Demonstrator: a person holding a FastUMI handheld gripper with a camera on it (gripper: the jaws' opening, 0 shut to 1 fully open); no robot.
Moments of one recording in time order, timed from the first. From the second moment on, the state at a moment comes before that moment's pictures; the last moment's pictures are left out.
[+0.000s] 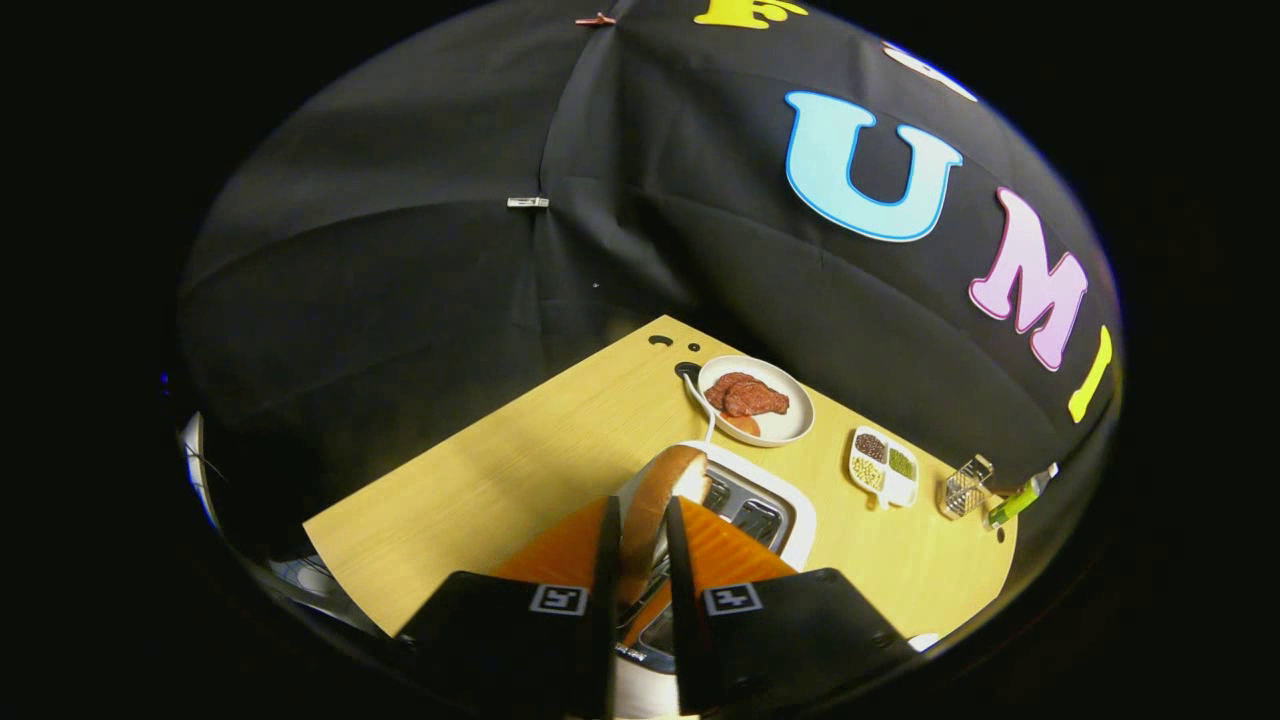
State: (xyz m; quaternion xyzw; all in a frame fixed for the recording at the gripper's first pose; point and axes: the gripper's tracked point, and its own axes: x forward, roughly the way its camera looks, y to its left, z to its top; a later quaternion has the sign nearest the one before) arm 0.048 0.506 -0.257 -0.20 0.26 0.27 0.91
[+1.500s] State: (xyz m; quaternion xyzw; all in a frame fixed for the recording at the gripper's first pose) arm 0.068 0.352 -0.137 0.00 0.23 0.26 0.94
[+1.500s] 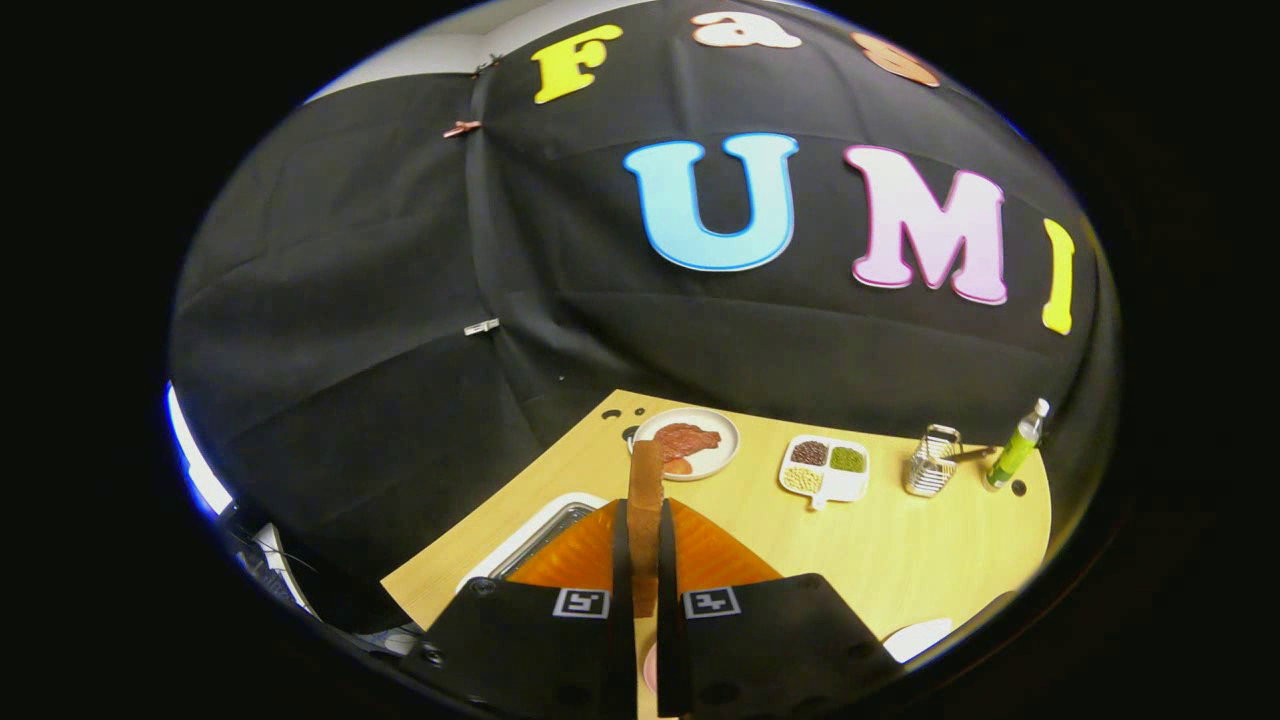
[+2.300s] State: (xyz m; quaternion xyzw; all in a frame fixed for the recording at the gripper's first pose) arm 0.041 0.271 -0.303 0.12 0.39 0.22 0.89
